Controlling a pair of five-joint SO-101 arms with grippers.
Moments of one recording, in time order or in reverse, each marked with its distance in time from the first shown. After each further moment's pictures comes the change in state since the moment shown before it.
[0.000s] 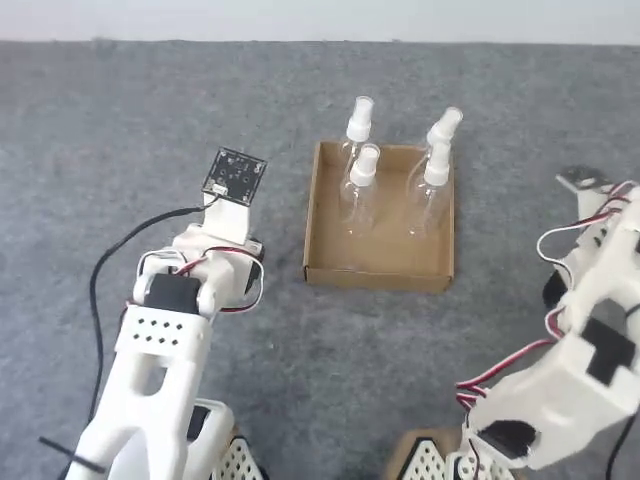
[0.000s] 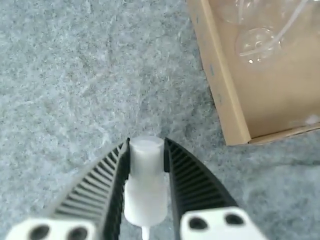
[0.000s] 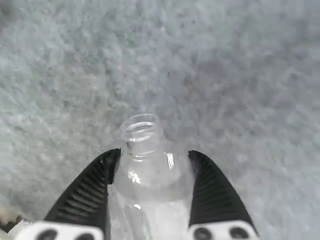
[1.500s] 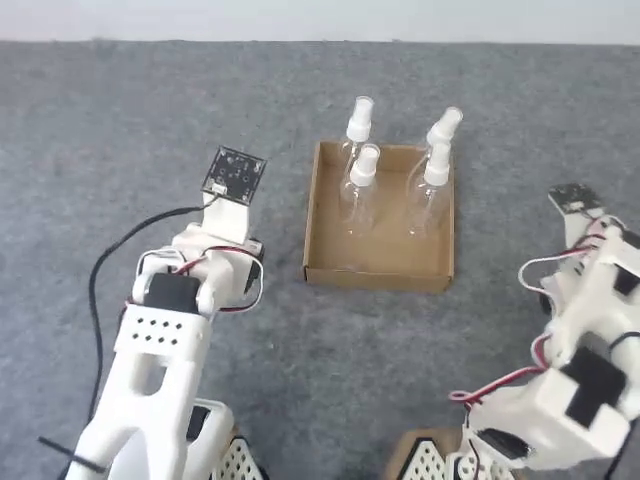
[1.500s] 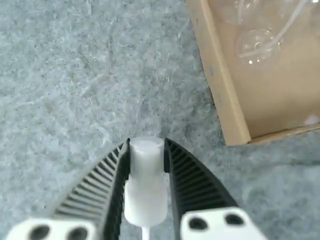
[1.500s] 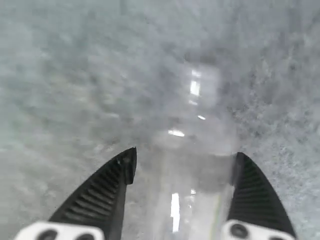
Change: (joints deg) left arm 0.0 0.0 -0.4 0.3 0.0; right arm -1.1 -11.3 24.6 -20.8 -1.4
